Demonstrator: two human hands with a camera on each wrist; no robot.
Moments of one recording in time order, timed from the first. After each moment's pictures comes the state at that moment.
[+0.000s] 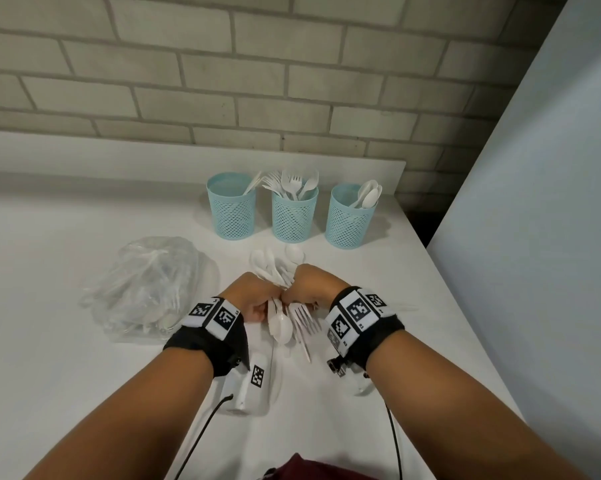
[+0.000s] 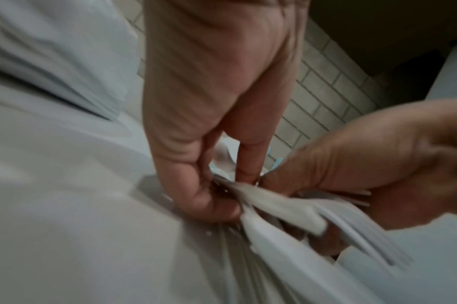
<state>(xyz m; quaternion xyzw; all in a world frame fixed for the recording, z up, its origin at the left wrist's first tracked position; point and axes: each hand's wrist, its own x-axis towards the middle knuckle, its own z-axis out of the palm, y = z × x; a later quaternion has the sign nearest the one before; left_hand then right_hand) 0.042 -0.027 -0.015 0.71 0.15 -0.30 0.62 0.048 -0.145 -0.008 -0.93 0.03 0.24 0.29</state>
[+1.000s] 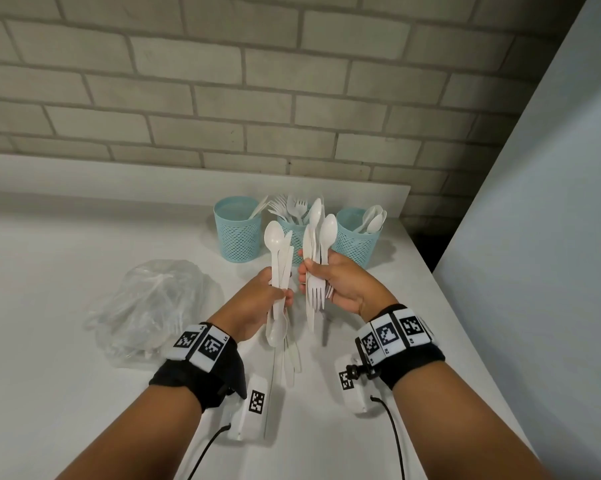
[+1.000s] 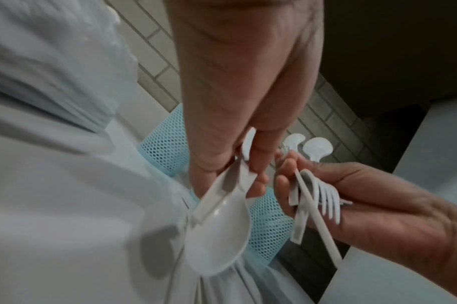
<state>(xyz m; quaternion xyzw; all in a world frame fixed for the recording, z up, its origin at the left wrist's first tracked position) 0.053 -0.026 -0.005 0.69 0.00 -0.22 0.69 0.066 -0.182 0.014 -0.62 0.04 0.14 0.77</state>
